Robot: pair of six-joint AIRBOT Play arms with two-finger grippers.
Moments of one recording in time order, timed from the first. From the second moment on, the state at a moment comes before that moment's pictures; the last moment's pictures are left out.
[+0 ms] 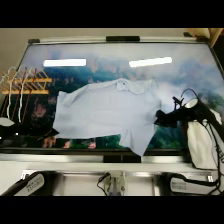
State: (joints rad) left arm 0.38 -1.08 0.59 0.94 -1.18 -1.17; right arm -0.19 -1.47 0.89 -1.07 1.11 1.46
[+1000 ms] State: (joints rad) left arm 0.38 -0.47 1.88 1.16 -1.14 -1.57; right arm -0.19 -0.45 1.74 -1.27 0.98 1.41
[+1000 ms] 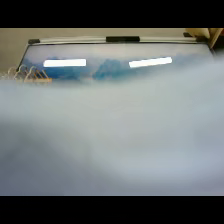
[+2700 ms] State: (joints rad) left arm 0.12 -1.66 1.52 1.05 -0.74 -1.34; right arm -0.01 -1.60 1.38 -1.21 0.47 1.44
